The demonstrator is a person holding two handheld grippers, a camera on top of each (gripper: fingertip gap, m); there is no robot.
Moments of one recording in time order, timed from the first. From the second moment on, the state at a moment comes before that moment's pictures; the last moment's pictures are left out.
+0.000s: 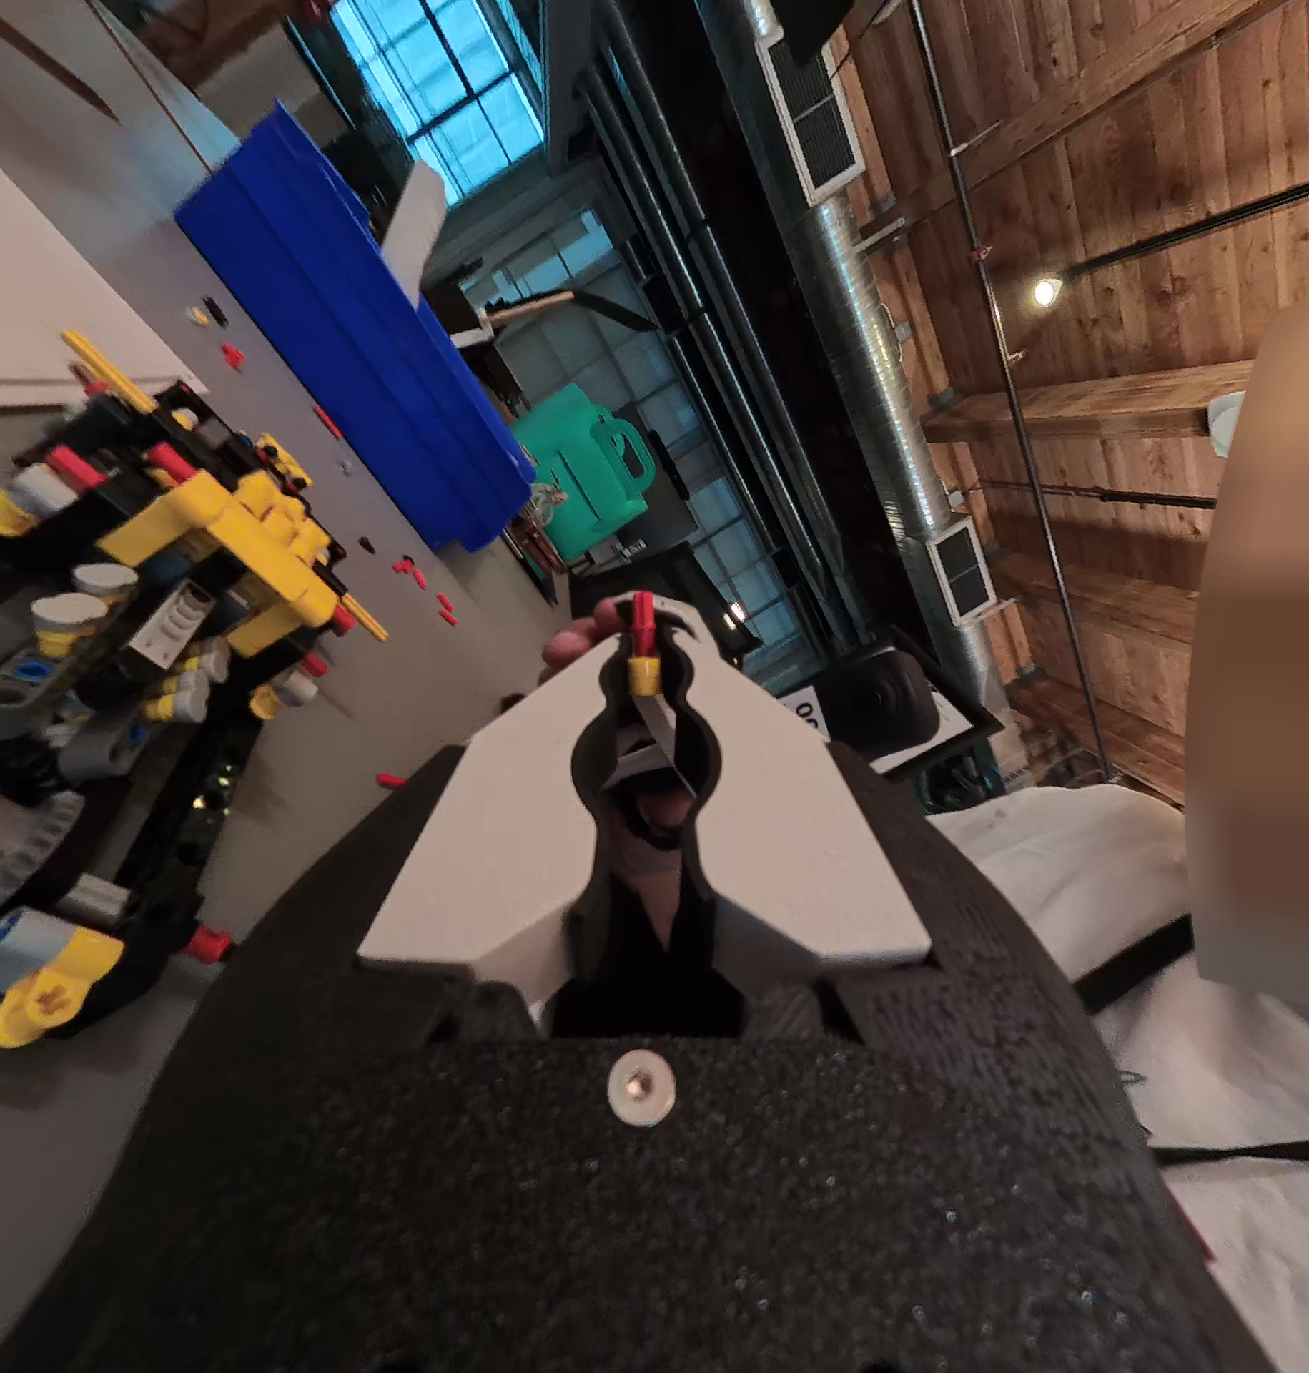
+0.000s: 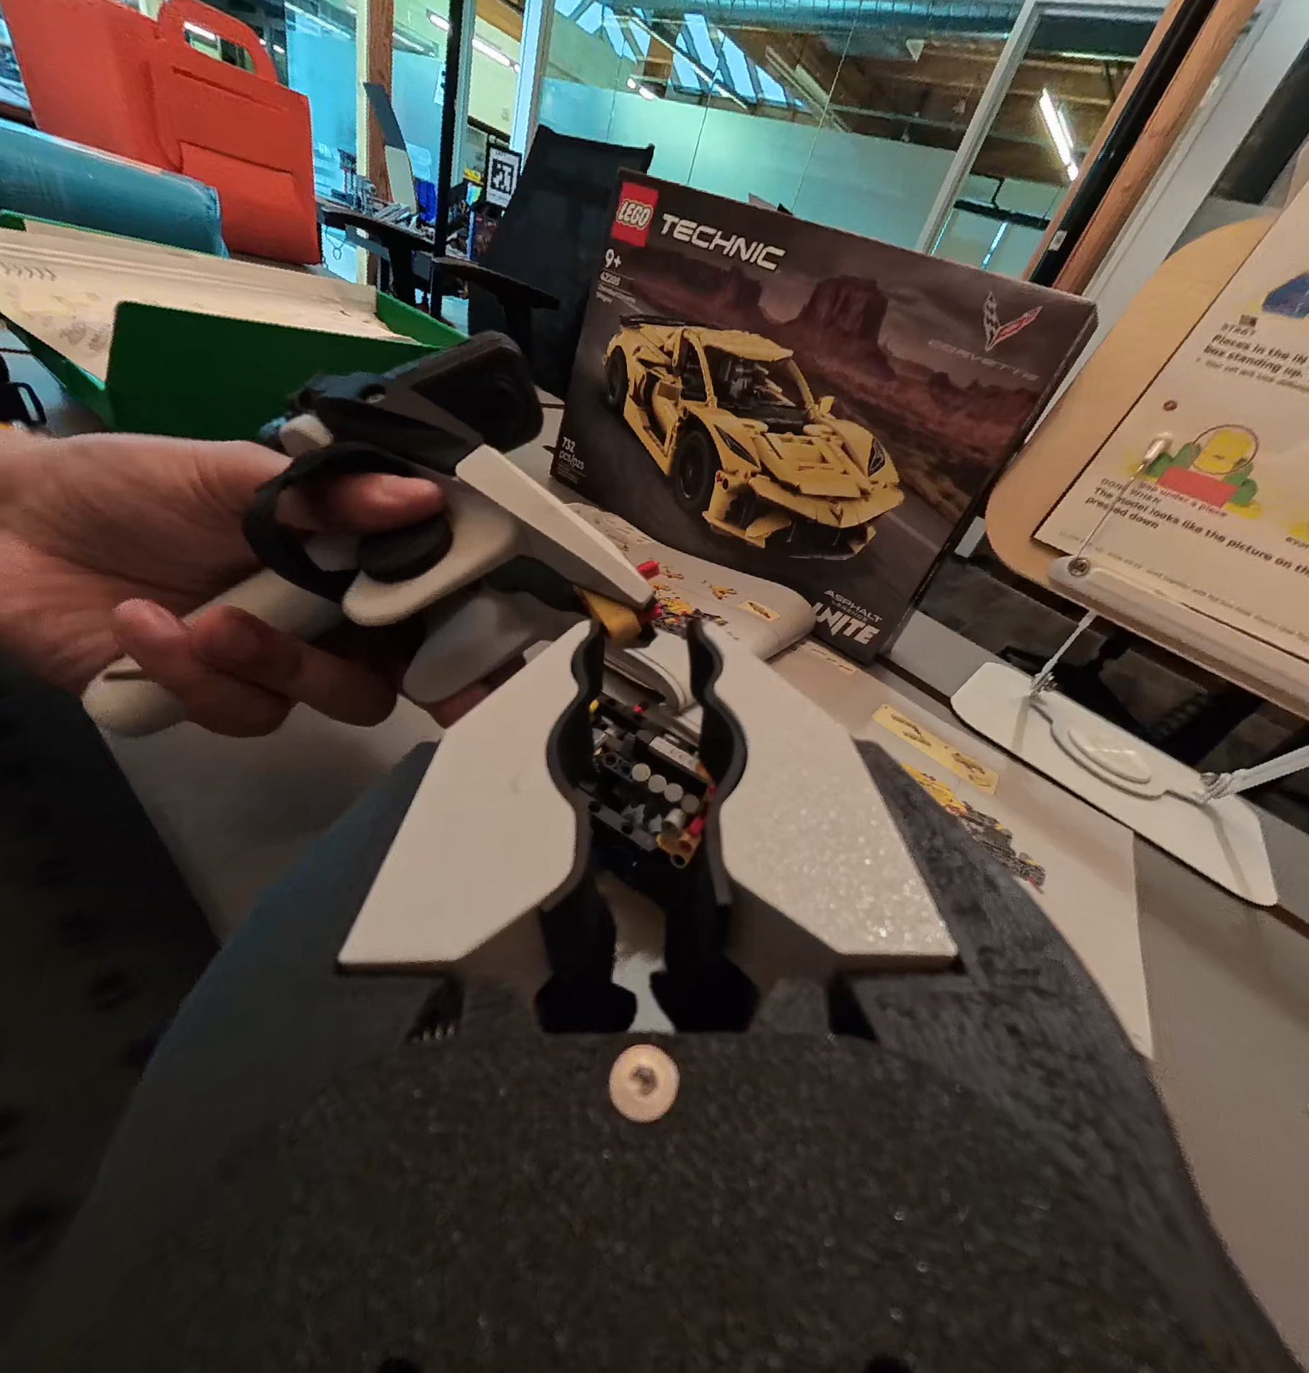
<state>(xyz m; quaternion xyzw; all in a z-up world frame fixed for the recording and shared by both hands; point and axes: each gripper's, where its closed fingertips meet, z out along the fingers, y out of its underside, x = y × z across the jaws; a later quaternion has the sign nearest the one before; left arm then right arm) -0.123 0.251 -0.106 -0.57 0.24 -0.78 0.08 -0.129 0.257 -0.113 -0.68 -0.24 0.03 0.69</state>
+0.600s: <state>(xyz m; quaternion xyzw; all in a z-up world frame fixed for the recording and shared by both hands) -0.136 0.233 -0.125 -0.58 0.34 -0.74 0.03 -0.133 0.235 -0.134 -0.68 -0.34 0.11 0.64</state>
